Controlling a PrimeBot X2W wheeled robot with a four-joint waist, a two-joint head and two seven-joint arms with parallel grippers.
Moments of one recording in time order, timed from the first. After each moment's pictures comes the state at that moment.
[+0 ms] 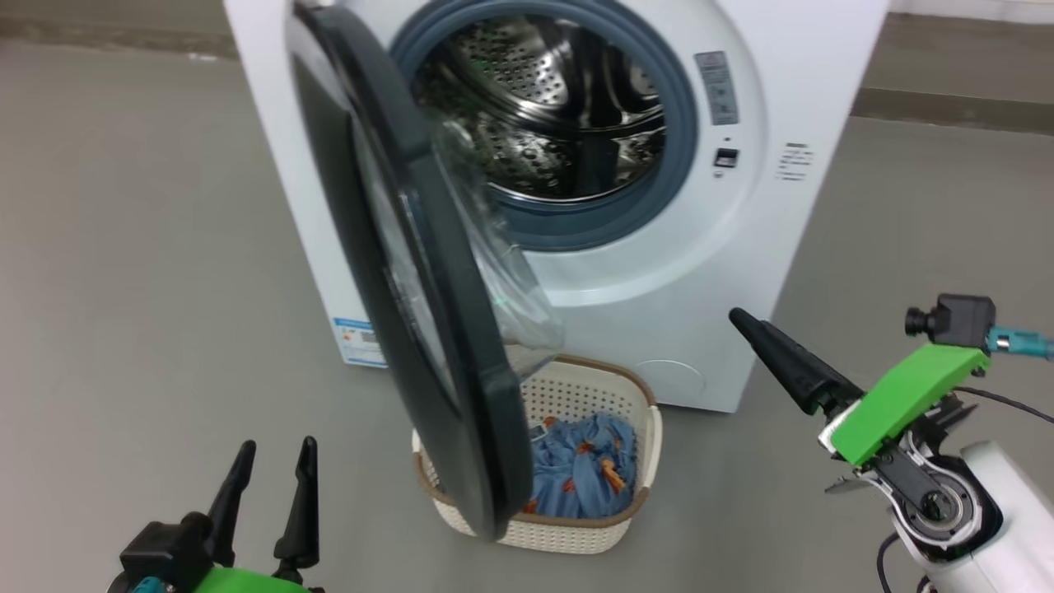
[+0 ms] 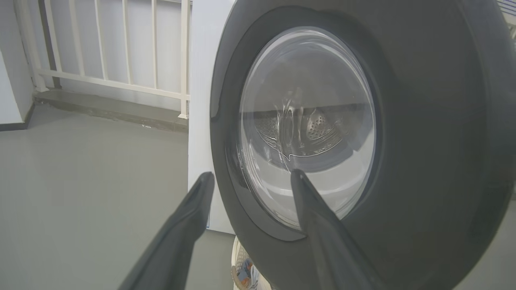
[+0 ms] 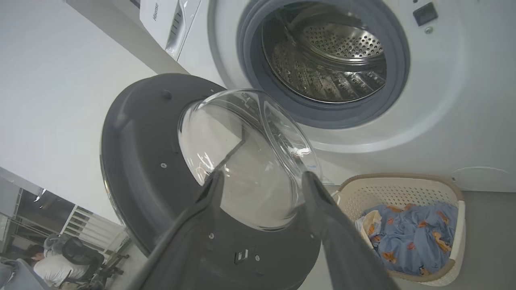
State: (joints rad) left arm -0.09 0.14 -0.14 0.32 -0.41 -0.11 -0.25; right arm -0.33 -0.32 0.32 0.19 1.31 0.12 0.25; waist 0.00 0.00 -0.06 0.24
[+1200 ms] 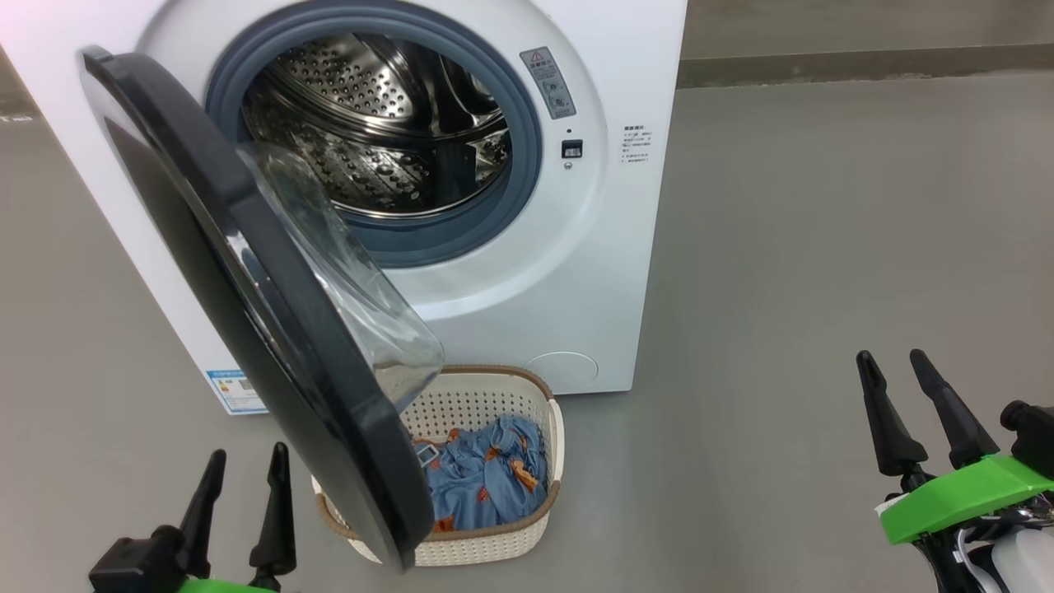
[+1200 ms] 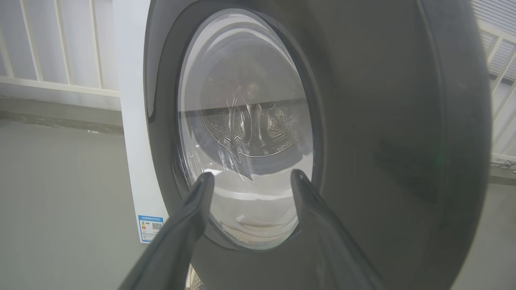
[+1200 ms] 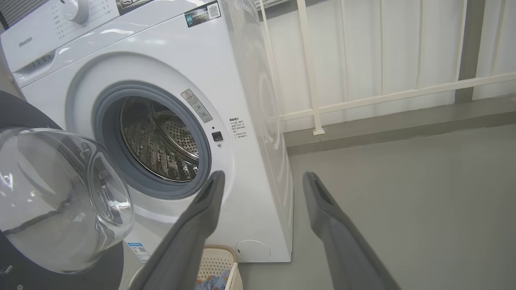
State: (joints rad) left arm -0.06 0.14 -0.09 0.28 -0.41 -0.09 -0.25; right arm -0.13 -0.34 0.18 0.28 0.68 0.12 -0.24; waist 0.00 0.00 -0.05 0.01
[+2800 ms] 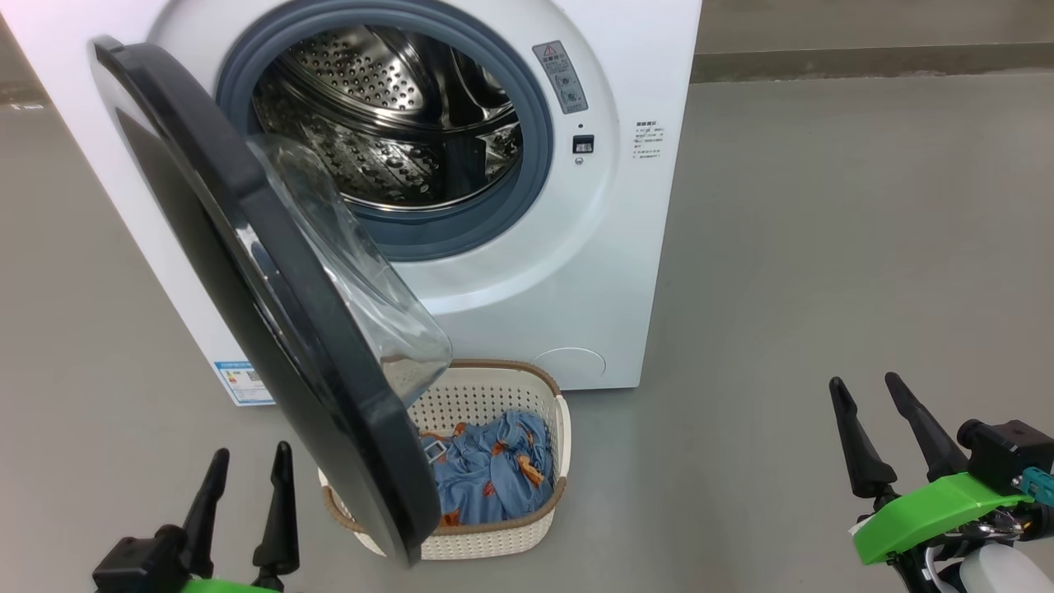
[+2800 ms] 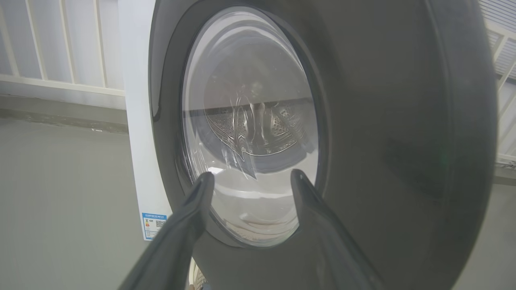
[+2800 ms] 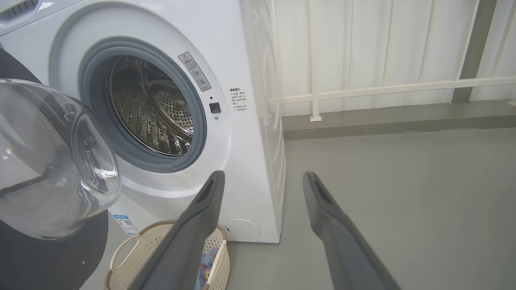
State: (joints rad) left arm -0.06 0.14 -0.10 0.27 -0.41 -0.09 -0.25; right arm -0.14 -0.27 0.17 0.37 0.50 0.12 -0.25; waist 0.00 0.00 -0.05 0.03
